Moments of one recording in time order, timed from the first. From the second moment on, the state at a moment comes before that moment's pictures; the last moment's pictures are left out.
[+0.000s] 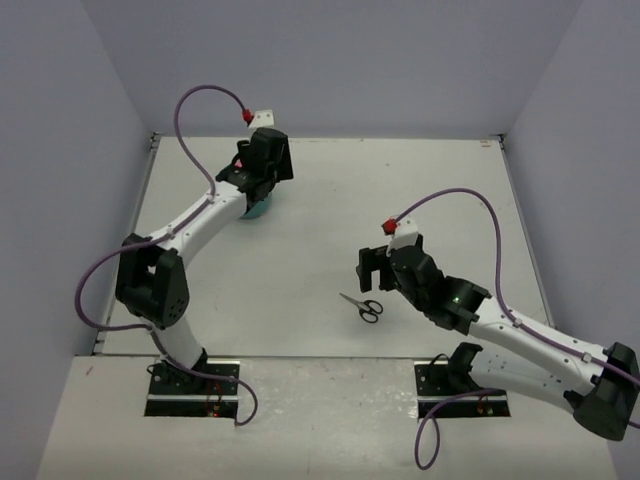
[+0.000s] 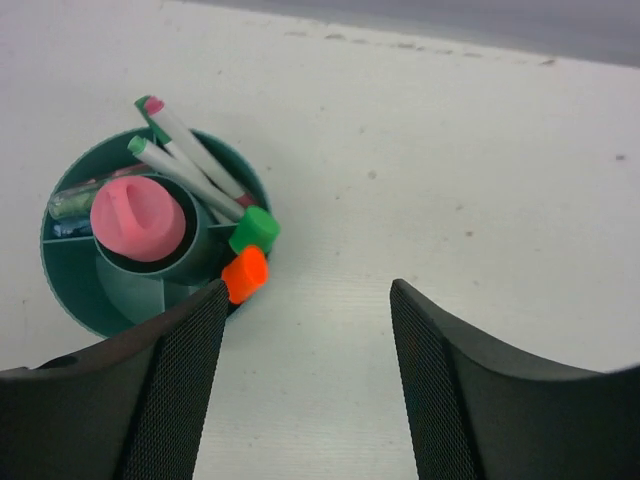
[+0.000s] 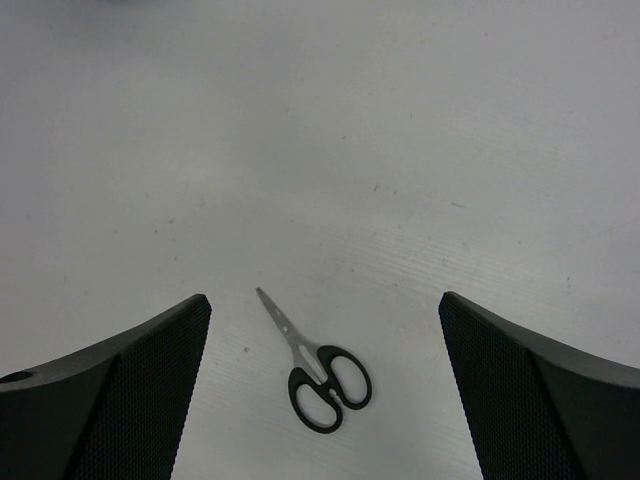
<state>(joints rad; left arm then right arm) -0.46 1.75 1.46 -0.31 -0.47 -0.38 0.91 0.91 0.68 -0.34 0.42 0.42</state>
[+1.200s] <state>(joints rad) -0.49 0.70 0.80 -0.53 -0.17 -0.33 0.98 1.64 0.97 -0.78 0.12 0.57</state>
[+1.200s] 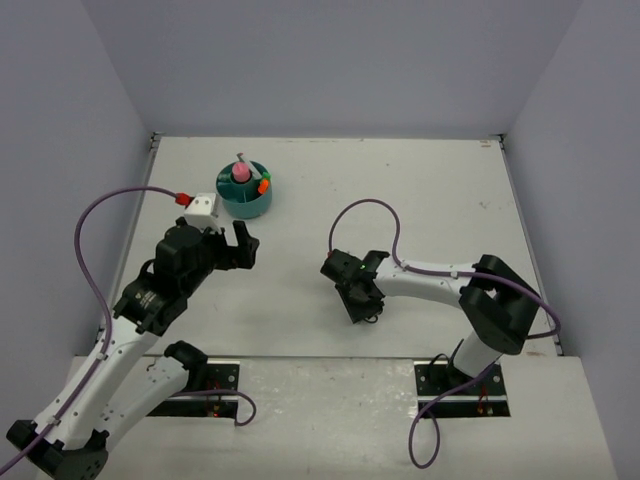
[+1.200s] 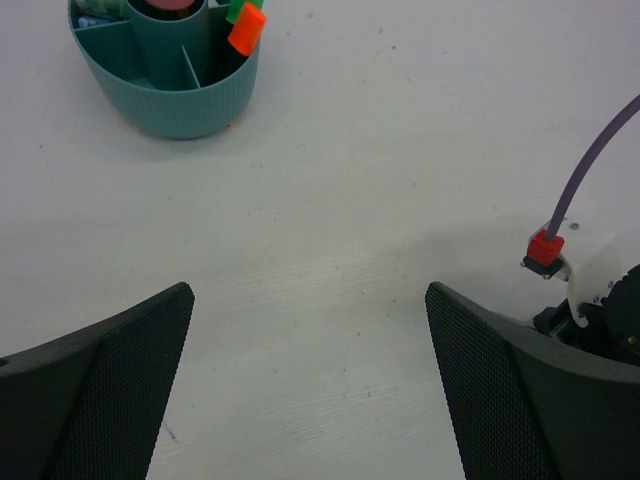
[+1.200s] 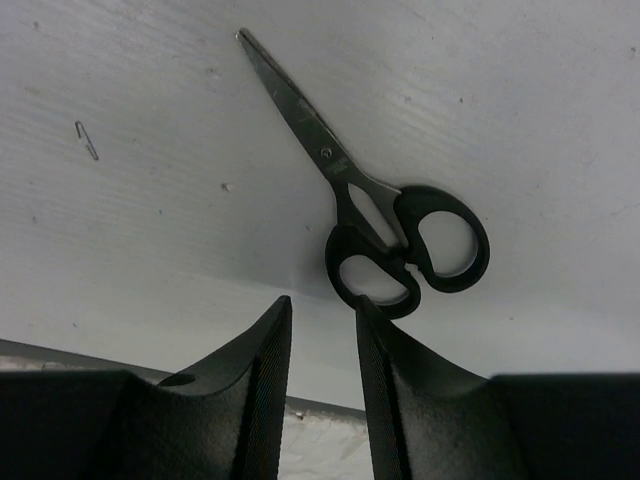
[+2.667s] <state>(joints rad) -0.54 0.69 0.26 0.31 0.41 -0.93 1.10 1.19 0.95 -0.45 0.04 0.40</state>
